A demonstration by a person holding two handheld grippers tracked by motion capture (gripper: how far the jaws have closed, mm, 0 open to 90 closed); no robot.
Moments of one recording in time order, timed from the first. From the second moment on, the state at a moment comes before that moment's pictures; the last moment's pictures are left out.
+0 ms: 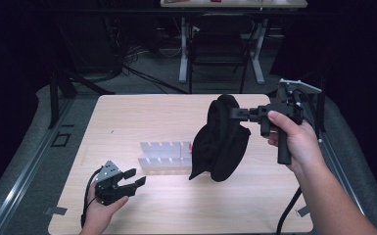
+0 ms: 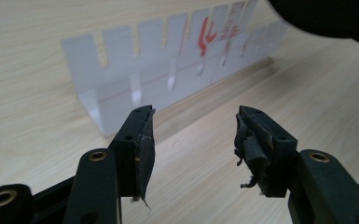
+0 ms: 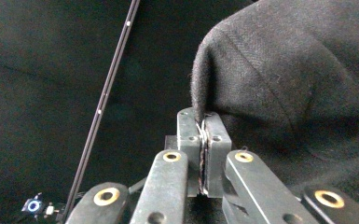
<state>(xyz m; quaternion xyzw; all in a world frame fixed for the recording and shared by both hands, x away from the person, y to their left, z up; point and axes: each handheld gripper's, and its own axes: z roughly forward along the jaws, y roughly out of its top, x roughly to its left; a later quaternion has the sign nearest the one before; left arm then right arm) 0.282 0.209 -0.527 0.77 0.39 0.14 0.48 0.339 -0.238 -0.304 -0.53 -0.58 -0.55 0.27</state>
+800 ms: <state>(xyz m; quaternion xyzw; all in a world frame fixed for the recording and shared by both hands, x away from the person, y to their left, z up) 0.300 0.124 -0.474 0.79 0.29 0.16 0.51 0.398 -0.218 -0.317 -0.53 -0.59 -0.55 0.26</state>
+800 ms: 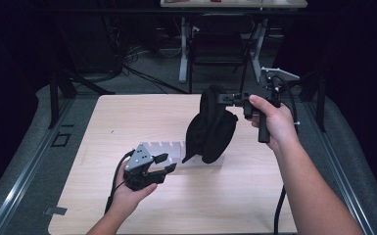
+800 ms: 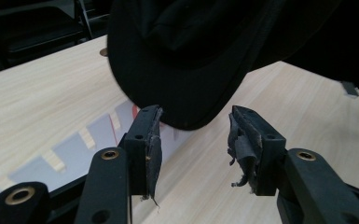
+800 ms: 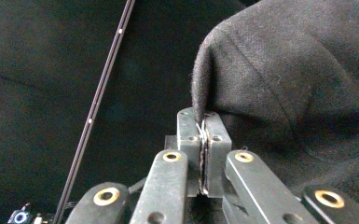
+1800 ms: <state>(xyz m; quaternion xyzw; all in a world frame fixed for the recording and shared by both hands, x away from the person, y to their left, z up) 0.318 0.094 -0.492 0.80 0.29 0.18 0.49 0.416 -0.194 -0.330 -0.53 -0.60 -0.54 0.26</state>
